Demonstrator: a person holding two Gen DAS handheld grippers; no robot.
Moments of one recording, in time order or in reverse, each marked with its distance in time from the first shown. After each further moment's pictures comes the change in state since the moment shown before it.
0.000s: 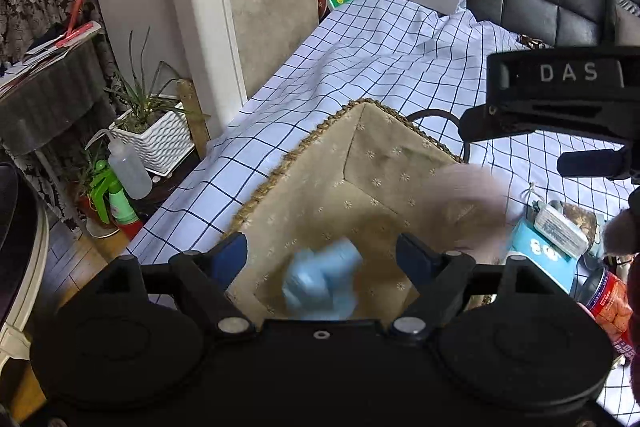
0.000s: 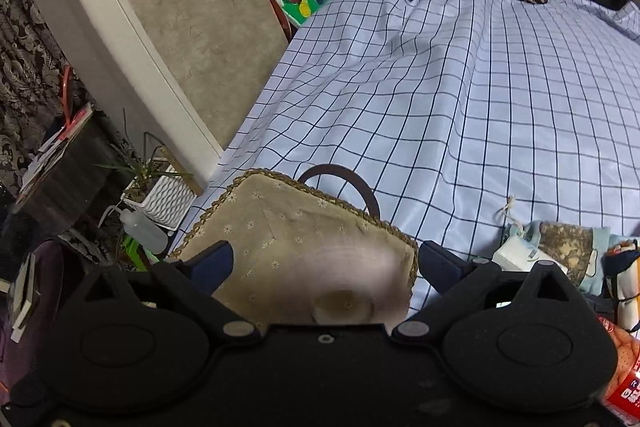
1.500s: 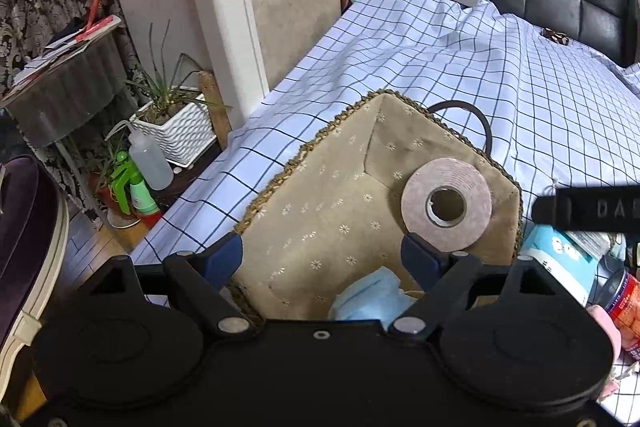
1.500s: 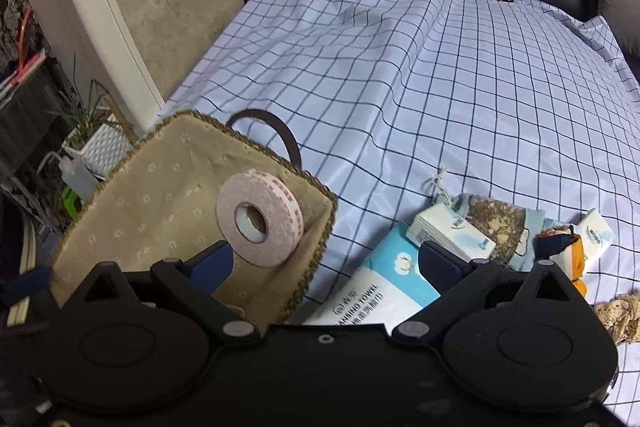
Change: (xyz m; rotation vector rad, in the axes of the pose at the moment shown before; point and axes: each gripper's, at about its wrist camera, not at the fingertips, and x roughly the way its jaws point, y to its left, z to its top) left arm 0.003 -0.002 -0.002 -0.014 0.028 0.071; right arm -0.002 -0.031 -0.024 -0.085 0.091 -0.194
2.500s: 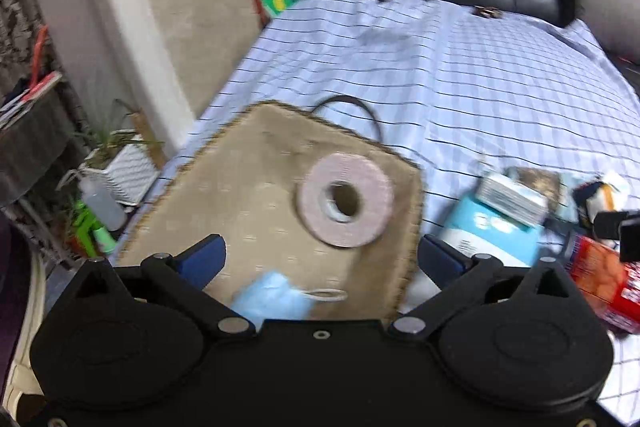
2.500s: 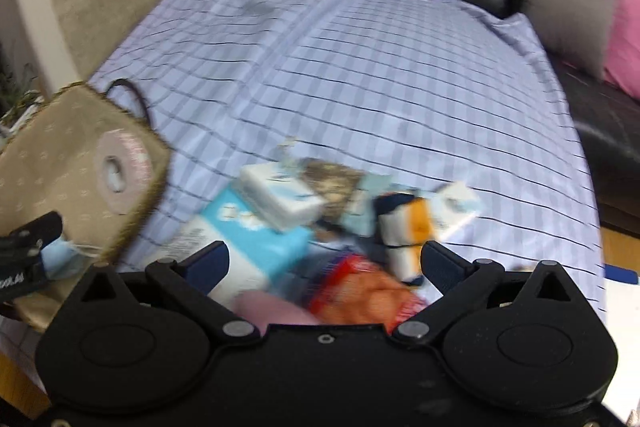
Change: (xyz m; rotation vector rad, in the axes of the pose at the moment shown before) left arm -0.015 -0.070 -0.012 0.163 -0.054 -0.067; right arm -0.039 -0.119 -0.049 -0.001 -0.012 -0.219
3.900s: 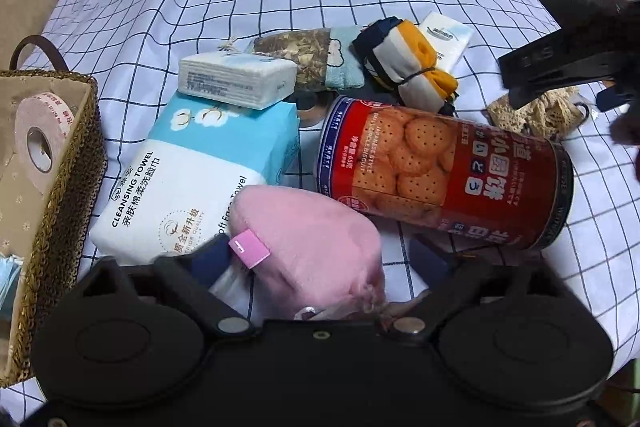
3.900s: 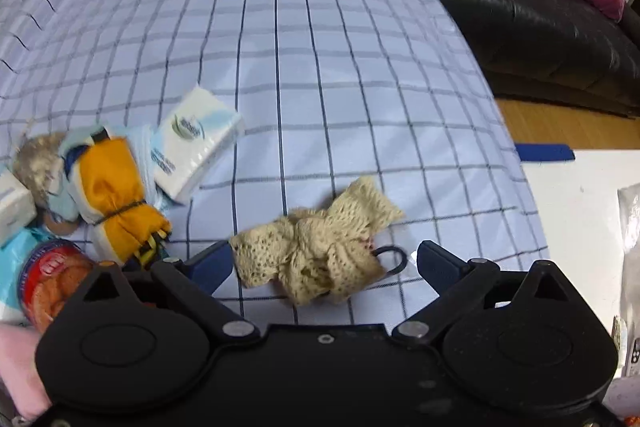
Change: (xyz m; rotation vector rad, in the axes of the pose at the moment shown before) left arm 0.037 -0.176 -0.057 0.284 0.227 -0.338; right arm 0.112 -0.173 -0.046 0.312 0.229 -0.284
